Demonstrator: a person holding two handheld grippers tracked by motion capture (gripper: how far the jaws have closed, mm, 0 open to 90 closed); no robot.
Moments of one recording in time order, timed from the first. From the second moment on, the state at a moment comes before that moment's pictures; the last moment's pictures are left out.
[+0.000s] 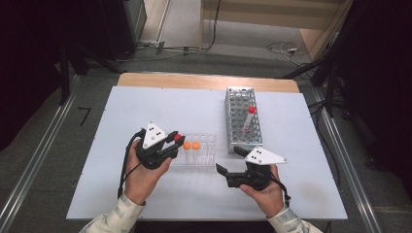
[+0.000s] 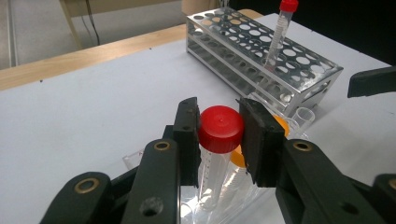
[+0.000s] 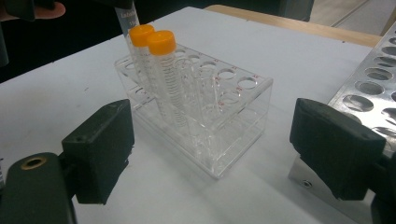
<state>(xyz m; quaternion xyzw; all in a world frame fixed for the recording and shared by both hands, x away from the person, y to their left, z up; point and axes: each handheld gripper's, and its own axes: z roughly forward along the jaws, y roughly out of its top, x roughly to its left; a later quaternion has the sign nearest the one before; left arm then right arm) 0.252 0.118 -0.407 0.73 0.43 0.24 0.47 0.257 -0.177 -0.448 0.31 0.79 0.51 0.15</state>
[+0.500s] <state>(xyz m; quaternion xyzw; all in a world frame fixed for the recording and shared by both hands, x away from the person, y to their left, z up) 0.253 0.120 -0.406 0.71 0.44 0.23 0.49 0.262 -0.182 -0.447 0.32 0.78 0.51 0.16</state>
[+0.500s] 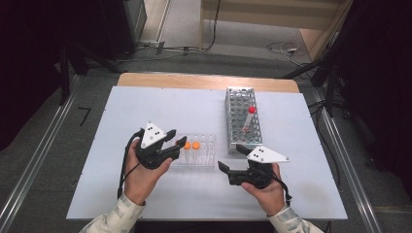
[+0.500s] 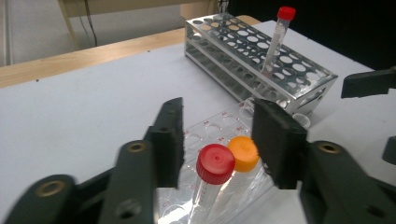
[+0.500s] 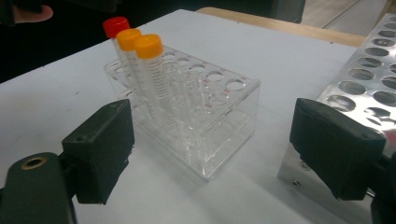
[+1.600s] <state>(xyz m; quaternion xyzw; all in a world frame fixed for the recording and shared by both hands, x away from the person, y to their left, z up) 0.256 0.118 -0.410 0.70 0.46 0.22 0.51 0.362 -0.208 -0.445 0.45 0.71 0.46 0.29</state>
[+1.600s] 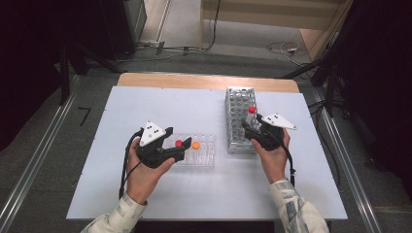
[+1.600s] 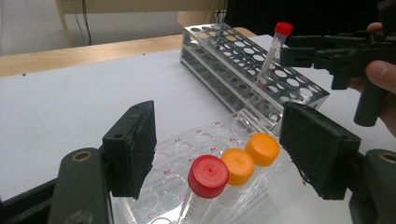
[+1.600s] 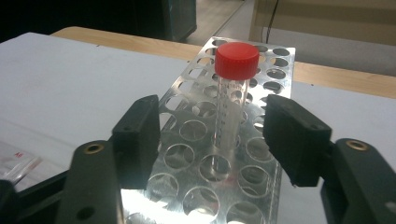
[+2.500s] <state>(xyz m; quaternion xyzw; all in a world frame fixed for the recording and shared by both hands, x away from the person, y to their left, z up) 0.255 0.118 -0.410 0.69 0.46 0.22 0.51 0.381 -0.213 -0.450 0.46 0.71 0.45 0.28</state>
